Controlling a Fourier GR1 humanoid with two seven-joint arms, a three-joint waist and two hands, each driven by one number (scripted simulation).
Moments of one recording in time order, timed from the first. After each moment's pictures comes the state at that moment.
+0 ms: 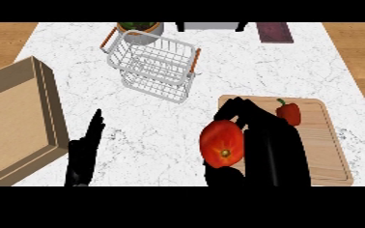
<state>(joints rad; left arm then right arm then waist) 0.10 0.19 -0.20 -1.41 0.05 0.30 0.02 -0.32 -0.01 0.59 -2.13 1.11 0.16 1.06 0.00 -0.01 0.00</state>
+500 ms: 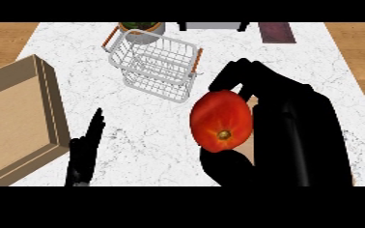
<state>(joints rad) 0.08 0.18 -0.19 -1.39 0.04 0.29 0.02 -0.68 -0.01 0.47 -2.14 1.05 0.29 1.13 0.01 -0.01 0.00</state>
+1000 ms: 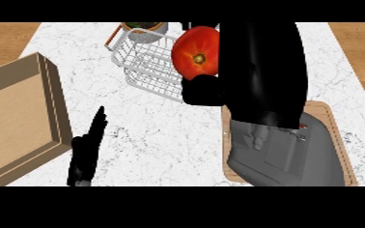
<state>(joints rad) 0.07 0.17 -0.20 -1.40 0.03 0.29 0.03 -0.94 -0.01 0.30 -1.81 0.98 0.26 1.12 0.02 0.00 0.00</state>
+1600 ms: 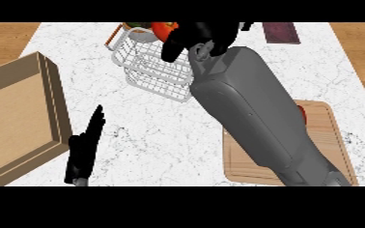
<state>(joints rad) 0.05 0.18 -0.16 -1.35 0.03 0.25 0.00 -1.12 0.00 0.26 -1.31 0.88 0.08 1.01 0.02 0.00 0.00</state>
